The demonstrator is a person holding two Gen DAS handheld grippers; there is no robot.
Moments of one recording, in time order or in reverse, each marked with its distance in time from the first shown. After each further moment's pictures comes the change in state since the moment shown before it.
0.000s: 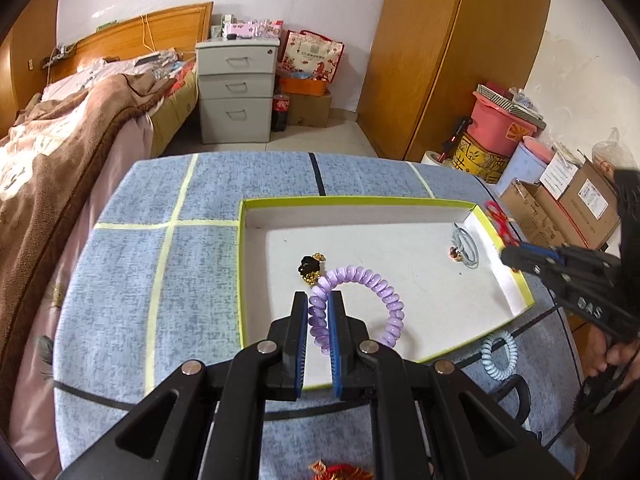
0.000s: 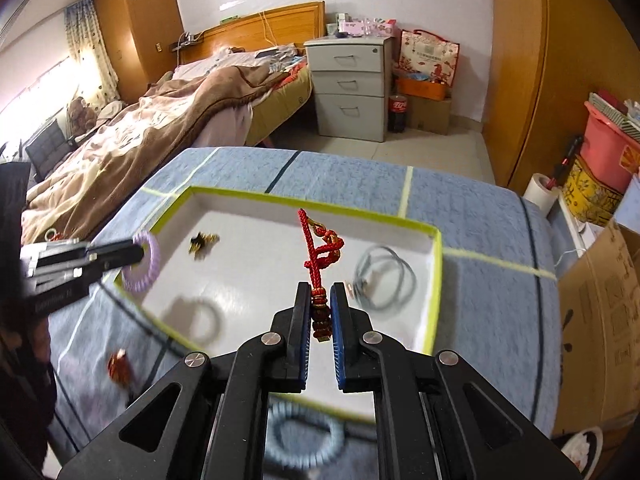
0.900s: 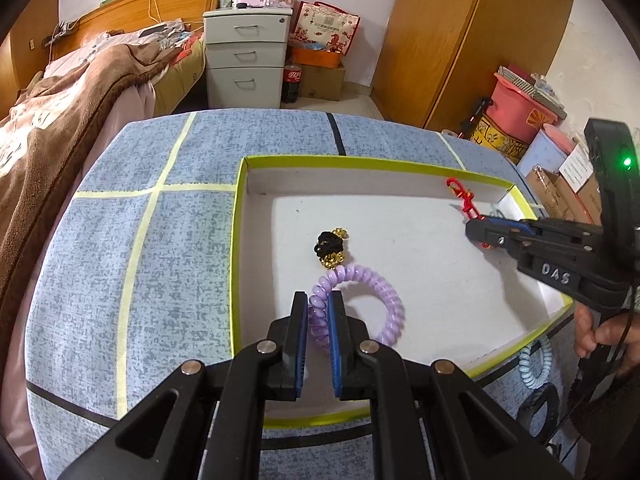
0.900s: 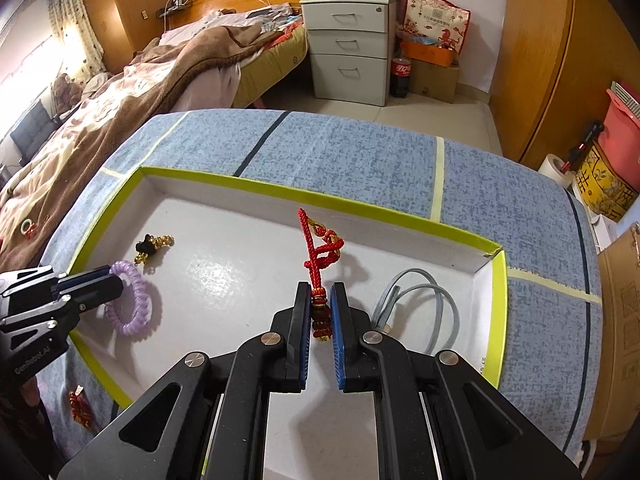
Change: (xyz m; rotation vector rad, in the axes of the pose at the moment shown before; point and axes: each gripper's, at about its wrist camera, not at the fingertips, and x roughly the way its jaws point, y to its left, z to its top) left arm 0.040 0.002 -0.006 -0.038 0.086 0.026; right arm 0.069 -0.003 0.013 -0.015 0.138 -0.023
